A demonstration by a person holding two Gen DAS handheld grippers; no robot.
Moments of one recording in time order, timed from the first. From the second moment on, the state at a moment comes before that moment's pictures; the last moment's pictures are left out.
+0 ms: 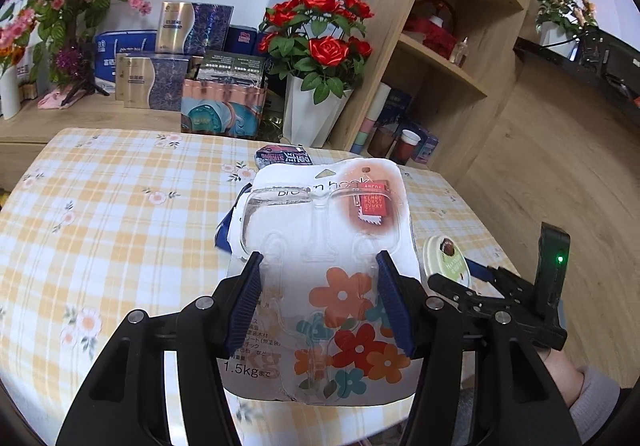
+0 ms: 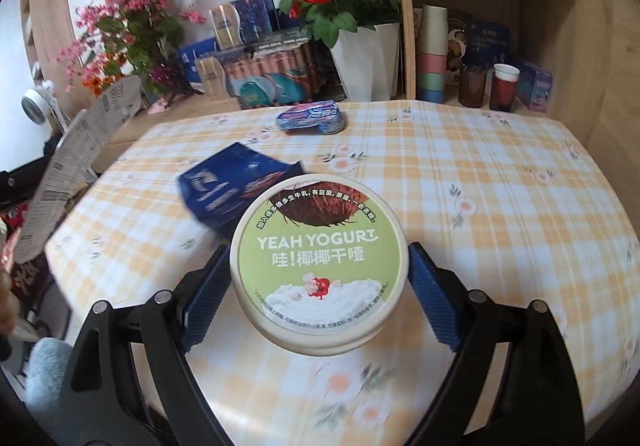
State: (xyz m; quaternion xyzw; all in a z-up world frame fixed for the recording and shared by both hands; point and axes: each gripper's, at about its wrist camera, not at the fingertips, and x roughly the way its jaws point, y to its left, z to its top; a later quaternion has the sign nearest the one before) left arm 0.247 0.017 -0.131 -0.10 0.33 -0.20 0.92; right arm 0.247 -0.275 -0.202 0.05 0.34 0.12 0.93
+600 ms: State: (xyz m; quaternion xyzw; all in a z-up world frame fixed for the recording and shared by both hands) left arm 0.122 0.063 -0.112 -0.12 0.31 -0.18 0.93; right arm 0.142 -0.196 -0.179 0.01 0.34 0.20 0.92
